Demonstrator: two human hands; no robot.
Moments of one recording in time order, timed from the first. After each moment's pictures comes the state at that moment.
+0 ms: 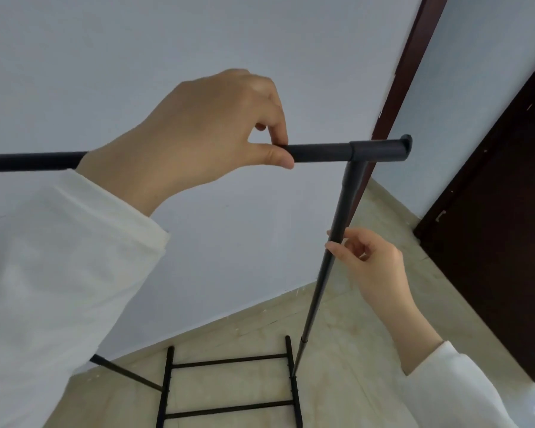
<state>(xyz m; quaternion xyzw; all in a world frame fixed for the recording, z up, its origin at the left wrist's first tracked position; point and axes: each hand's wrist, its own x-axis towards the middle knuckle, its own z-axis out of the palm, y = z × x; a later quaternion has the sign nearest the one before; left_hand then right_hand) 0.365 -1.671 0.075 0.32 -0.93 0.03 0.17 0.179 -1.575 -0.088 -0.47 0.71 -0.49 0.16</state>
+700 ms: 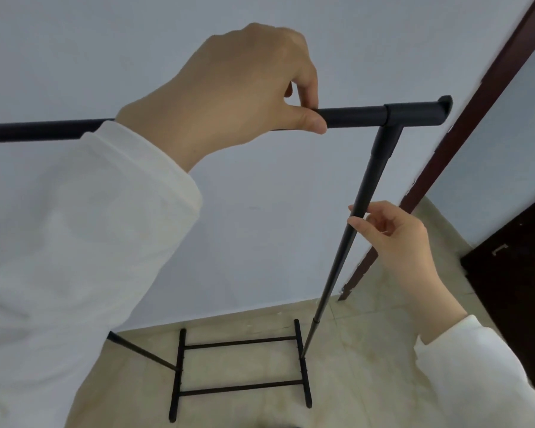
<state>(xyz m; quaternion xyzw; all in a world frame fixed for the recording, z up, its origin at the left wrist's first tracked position) 0.338 -1.735 0.081 0.40 -0.89 0.06 0.20 0.134 -1.679 -0.081 -0.54 0.67 -0.46 0.21</state>
